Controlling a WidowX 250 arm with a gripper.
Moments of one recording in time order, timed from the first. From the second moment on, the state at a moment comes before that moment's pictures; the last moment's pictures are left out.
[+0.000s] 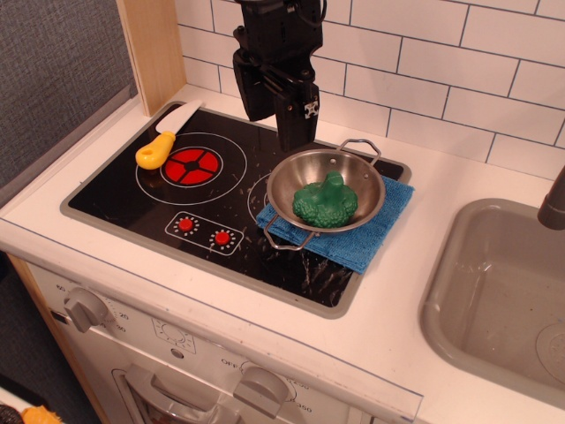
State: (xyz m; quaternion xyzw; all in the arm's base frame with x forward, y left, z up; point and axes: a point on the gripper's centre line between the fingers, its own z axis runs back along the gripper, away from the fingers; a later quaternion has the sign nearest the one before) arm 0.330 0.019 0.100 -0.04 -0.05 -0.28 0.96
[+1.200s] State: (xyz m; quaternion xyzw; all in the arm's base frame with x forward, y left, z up) arm 0.333 -0.008 0.047 -0.03 -0.06 -0.26 0.96
